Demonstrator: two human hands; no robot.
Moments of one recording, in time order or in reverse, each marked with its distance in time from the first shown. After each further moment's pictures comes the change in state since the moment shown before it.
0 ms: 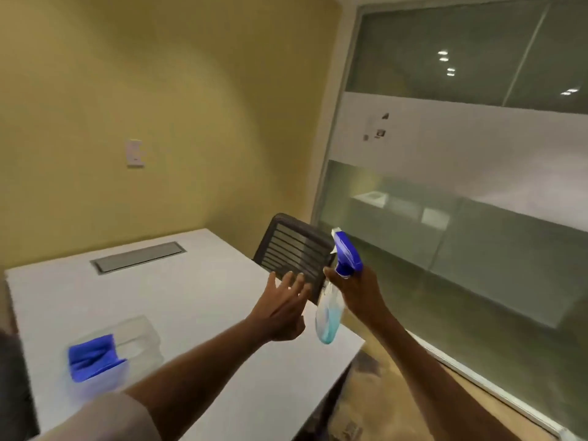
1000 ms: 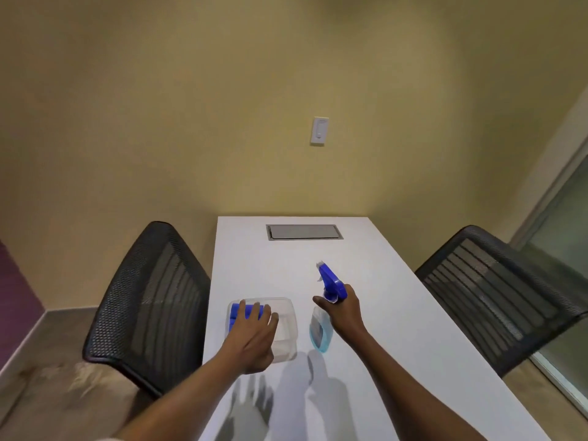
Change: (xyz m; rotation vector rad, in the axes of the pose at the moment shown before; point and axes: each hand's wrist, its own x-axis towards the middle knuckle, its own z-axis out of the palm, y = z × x) left_hand -0.214 -0.223 0.129 0.132 -0.541 -0.737; right_hand 0.070 0.046 0.410 0.307 -0.662 0.142
